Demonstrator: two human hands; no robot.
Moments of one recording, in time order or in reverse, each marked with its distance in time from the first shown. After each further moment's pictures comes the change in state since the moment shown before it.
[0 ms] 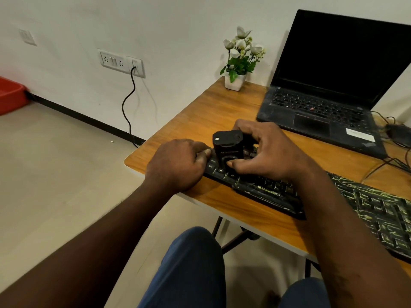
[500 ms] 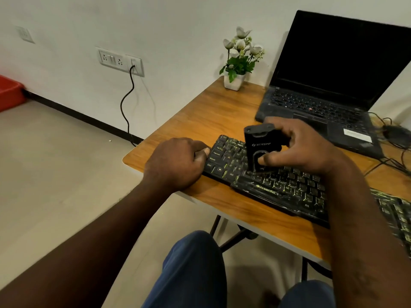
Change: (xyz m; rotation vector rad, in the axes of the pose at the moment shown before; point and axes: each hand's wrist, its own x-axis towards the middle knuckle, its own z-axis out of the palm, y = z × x) left_hand 0.001 -0.005 0.005 0.009 0.028 0.011; right_hand -0.021 0.018 -0.043 0.111 -0.030 0.123
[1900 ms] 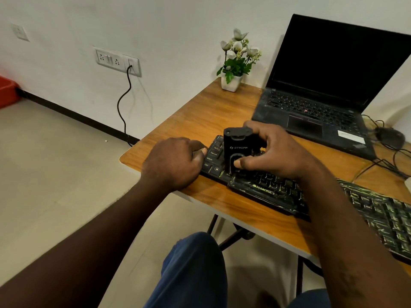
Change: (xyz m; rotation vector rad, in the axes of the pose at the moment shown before) left_hand 0.001 -0.005 0.005 0.037 -0.002 0.001; right_hand 0.008 -0.013 0.031 -0.046 0.029 0.000
